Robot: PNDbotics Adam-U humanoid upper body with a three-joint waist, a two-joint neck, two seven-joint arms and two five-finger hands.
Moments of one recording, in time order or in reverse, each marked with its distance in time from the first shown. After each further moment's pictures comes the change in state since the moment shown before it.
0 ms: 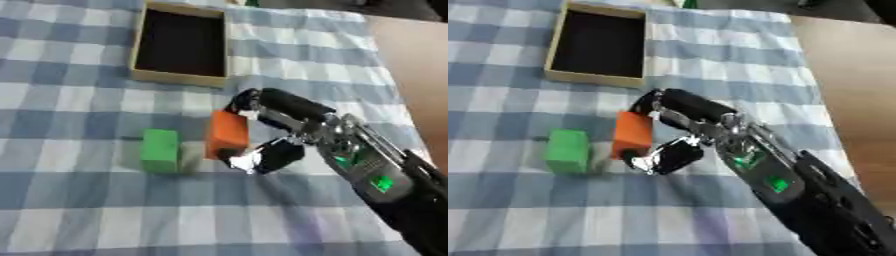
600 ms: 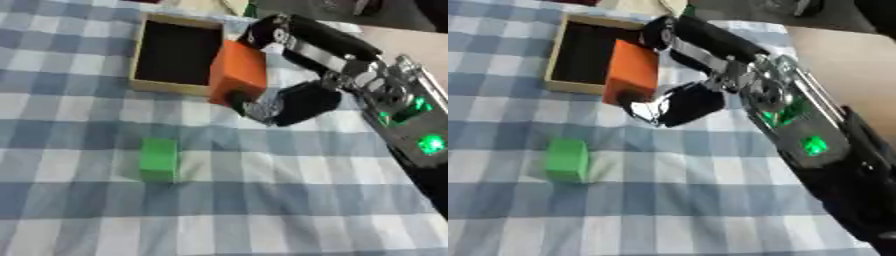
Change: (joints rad) left arm -0.011 0.001 -0.001 0.000 0.008 -0.007 -0.008; right arm -0.249 -0.056 -0.075 0.015 -0.061 0.052 0.023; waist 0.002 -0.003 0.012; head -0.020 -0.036
